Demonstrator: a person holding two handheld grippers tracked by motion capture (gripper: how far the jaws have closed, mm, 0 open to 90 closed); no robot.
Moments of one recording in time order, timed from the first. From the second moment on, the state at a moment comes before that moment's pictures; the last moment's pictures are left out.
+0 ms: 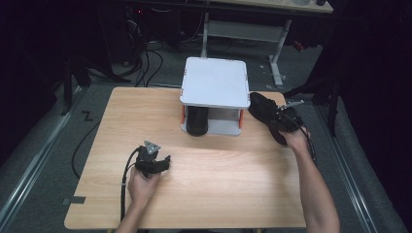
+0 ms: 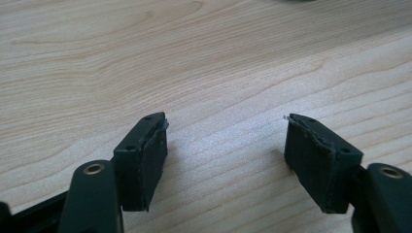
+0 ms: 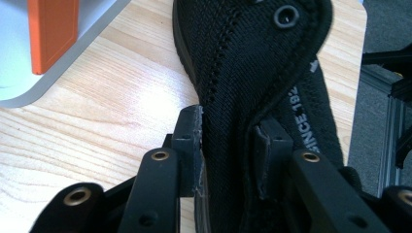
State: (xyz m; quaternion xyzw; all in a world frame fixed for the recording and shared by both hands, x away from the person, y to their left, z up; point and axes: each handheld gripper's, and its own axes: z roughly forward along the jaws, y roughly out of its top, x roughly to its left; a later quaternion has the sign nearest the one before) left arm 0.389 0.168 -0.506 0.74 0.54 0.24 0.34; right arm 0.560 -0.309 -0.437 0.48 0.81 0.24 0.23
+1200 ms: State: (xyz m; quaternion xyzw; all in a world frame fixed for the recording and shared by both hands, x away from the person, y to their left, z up) left arm 0.389 0.168 -0.506 0.74 0.53 0.23 0.34; right arm 0.539 -0.301 -0.421 0.46 0.81 0.25 0.26
